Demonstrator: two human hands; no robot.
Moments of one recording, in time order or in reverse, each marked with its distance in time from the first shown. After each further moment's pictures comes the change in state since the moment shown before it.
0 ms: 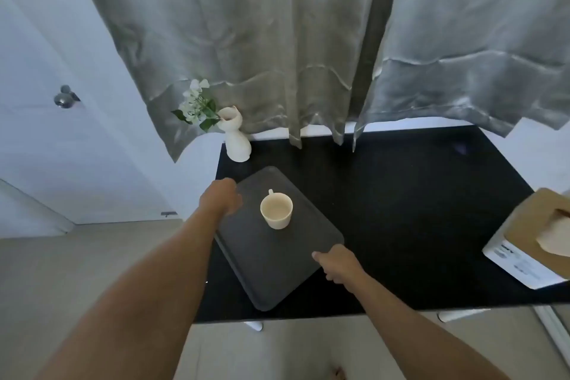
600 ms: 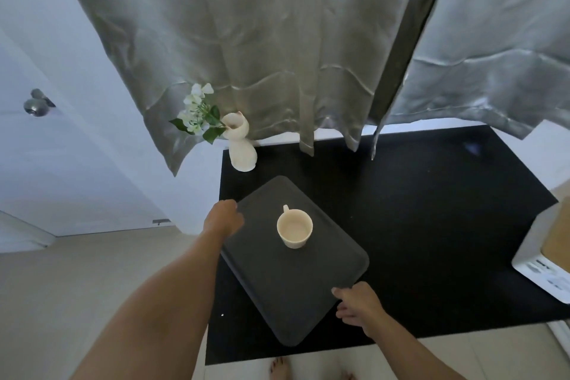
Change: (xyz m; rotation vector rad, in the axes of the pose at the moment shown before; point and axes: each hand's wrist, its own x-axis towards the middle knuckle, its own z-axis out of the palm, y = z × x) left_hand 0.080 -0.064 0.032 -0.139 -0.060 -0.011; right_hand 0.020 -0.005 0.039 0.455 0.008 0.259
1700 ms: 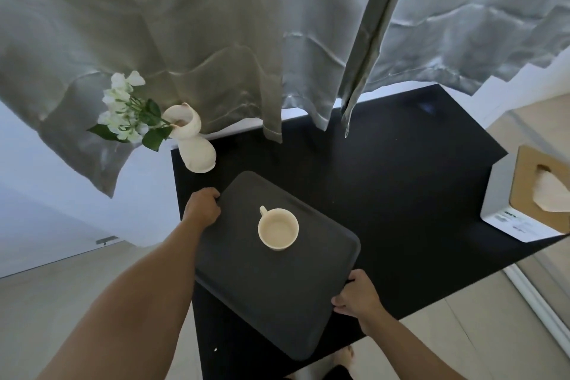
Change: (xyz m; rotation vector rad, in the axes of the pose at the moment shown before) left_hand 0.111 0.005 0.024 -0.012 -0.206 0.153; right_hand 0.008 0.001 0.020 0.283 0.107 -0.007
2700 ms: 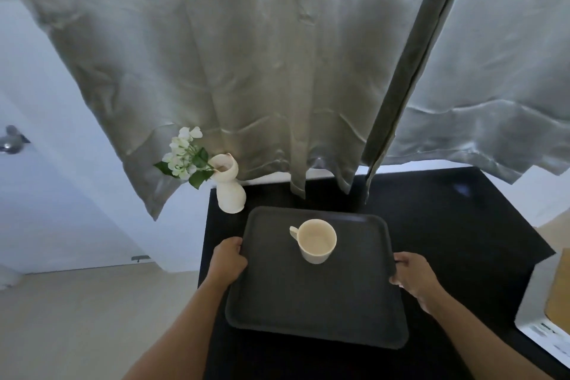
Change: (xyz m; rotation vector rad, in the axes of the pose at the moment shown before) left_hand -0.086 0.053 0.006 -0.352 0.203 -0.099; right_hand 0.038 -0.168 -0.123 -0.350 0.039 -0.357
